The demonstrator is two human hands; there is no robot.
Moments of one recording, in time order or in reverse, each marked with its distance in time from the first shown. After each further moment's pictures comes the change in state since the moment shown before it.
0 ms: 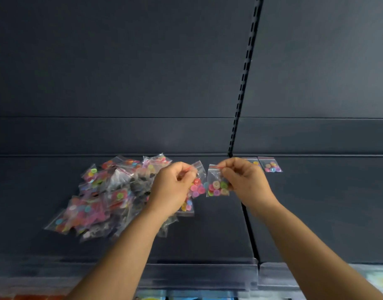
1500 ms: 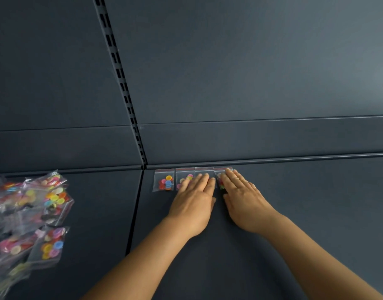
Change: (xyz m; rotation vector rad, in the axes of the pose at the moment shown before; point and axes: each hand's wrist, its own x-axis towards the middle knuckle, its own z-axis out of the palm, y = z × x) left_hand 0.054 0.068 0.279 0.889 -0.488 0.313; right_hand 0.069 0.096 -0.238 -1.089 -0.345 -0.014
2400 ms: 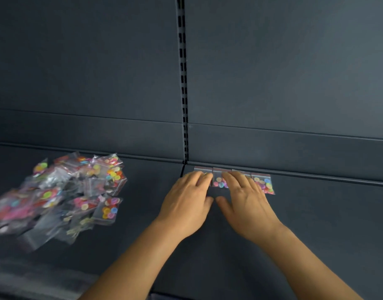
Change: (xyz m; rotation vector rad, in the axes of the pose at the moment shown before) left_hand -0.083 -0.032 -0.046 -0.098 0.280 -0.193; right_hand -0.018 -0.081 -0.007 0.024 0.206 -0.196
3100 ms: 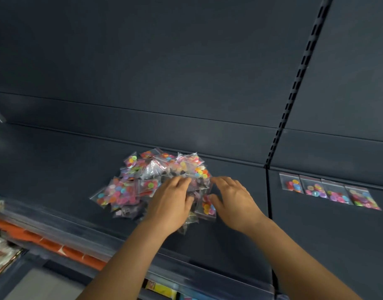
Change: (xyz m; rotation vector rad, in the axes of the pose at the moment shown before) left_hand -0.101 -0.210 -0.072 0.060 0.012 -0.285; right_hand 0.058 -0.204 0.083 0.139 -0.119 -0.159
